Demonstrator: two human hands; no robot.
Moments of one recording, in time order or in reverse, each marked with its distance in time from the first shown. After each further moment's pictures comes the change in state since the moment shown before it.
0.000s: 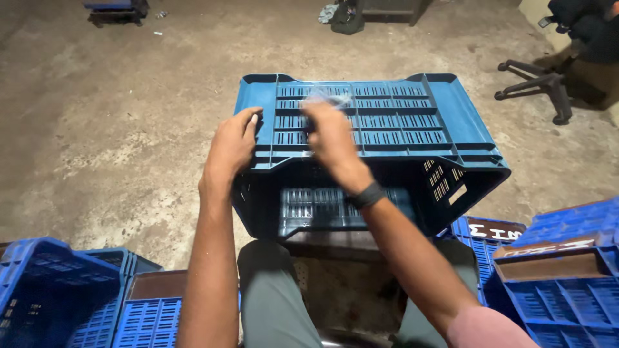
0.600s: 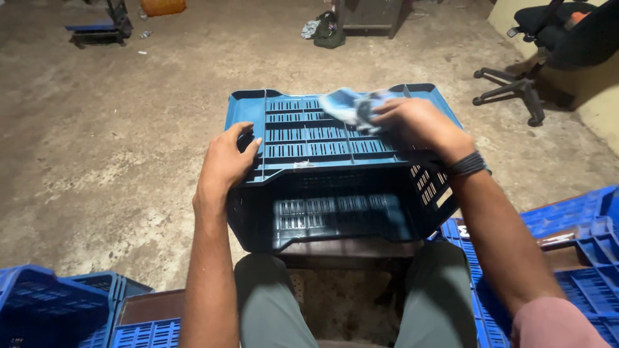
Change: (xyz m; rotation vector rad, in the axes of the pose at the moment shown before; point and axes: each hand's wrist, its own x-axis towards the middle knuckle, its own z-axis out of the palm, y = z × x) left_hand 0.001 0.003 0.002 0.026 0.001 0.014; right_hand 0.018 0.093 -0.171 -0.141 -0.530 -0.123
